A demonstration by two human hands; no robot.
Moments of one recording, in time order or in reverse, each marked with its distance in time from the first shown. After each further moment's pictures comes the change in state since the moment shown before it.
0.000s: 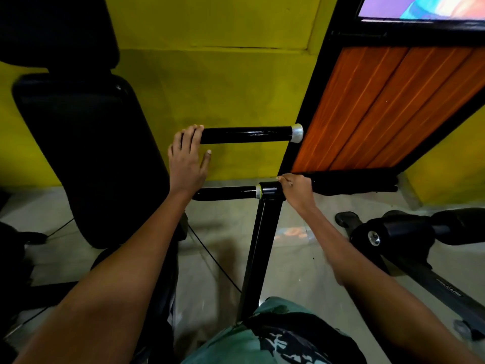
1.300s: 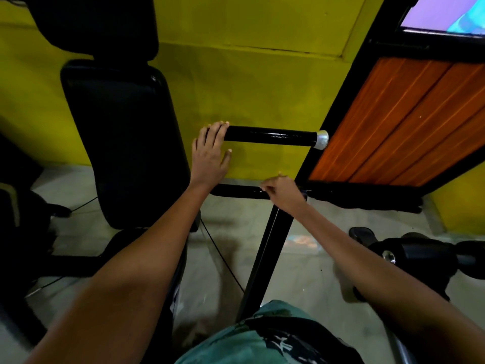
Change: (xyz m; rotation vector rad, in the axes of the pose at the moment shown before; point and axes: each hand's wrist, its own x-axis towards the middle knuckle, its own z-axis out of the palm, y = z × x) left_hand -0.001 0.005 -0.007 0.045 -0.049 -0.020; right_hand 0.009 -0.048 0.030 -0.152 -0.353 -0.422
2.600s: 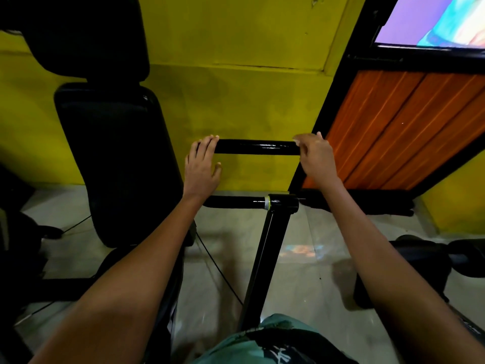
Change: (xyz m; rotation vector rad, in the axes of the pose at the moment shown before) left_hand -0.002 0.005 -0.007 -0.100 -0.006 -0.005; right_hand 0.011 0.018 -0.109 -0.016 0.538 0.040
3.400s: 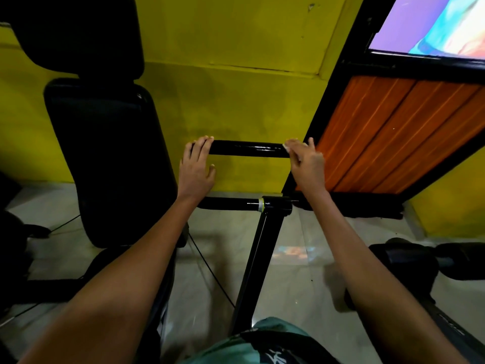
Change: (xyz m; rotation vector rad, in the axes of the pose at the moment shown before) left_hand 0.001 -0.002 0.004 -0.010 0.027 0.004; right_hand -0.014 -0.003 0.016 0.116 0.154 -0.018
